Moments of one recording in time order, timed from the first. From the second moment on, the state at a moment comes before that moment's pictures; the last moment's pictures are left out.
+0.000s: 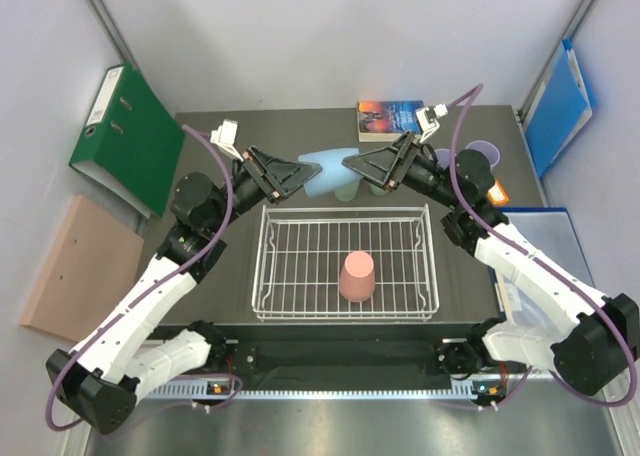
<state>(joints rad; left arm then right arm) -0.53 0.95 0.94 0.24 0.40 -1.20 0.55 1.17 0.95 0.44 -0.53 1.15</state>
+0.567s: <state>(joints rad) -0.53 0.97 1.06 0.03 0.34 -1.09 0.55 1.10 0.98 0.19 -0.50 1.02</state>
